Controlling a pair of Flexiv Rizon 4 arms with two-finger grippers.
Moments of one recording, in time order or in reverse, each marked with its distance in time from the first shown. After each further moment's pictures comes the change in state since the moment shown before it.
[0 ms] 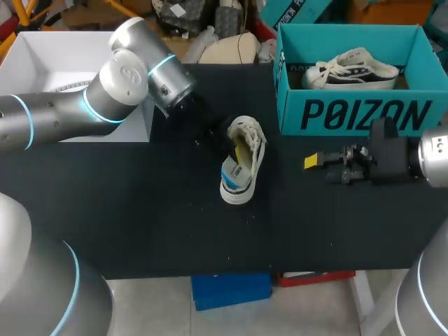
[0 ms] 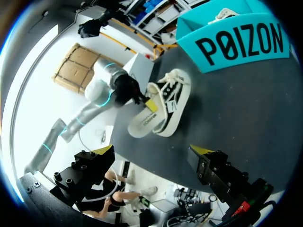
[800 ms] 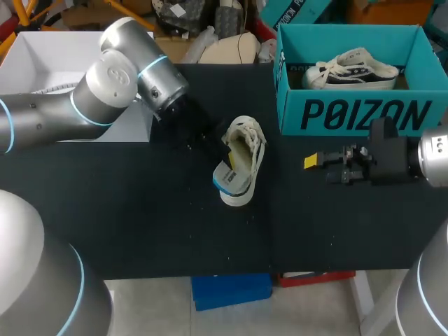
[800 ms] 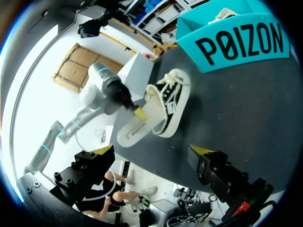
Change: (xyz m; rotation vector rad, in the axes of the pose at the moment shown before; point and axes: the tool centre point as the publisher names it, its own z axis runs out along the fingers) left arm -0.002 -0.042 -0.005 0.022 -0.015 0.018; right arm 0.000 0.000 0.000 0.001 -0.001 0.000
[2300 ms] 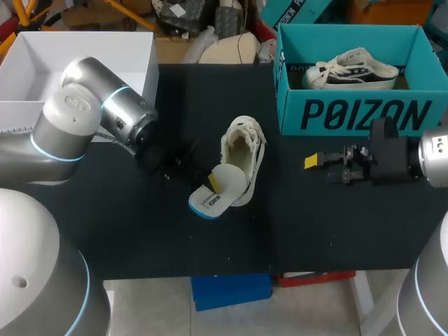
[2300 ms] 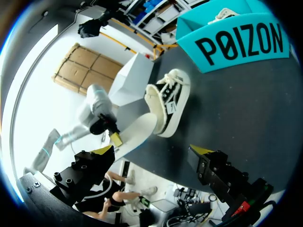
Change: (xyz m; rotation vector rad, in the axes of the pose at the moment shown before) left arm 0.007 -0.107 0.006 0.098 -0.217 -0.043; right arm 0.000 0.000 -0.001 0.000 -0.001 0.000
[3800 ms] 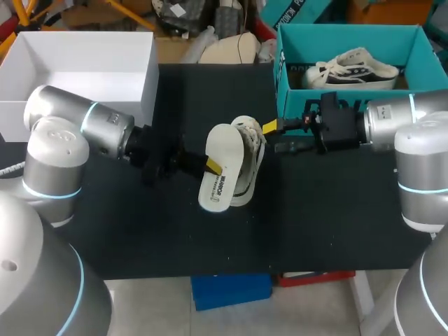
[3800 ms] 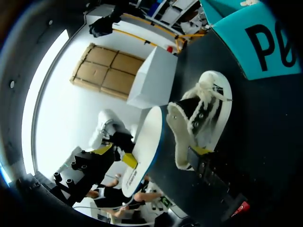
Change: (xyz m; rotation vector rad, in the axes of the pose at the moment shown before) left arm -0.022 0.032 -0.026 -0.372 -0.180 0.374; right arm 0.024 0.075 0.100 0.090 0.280 0.026
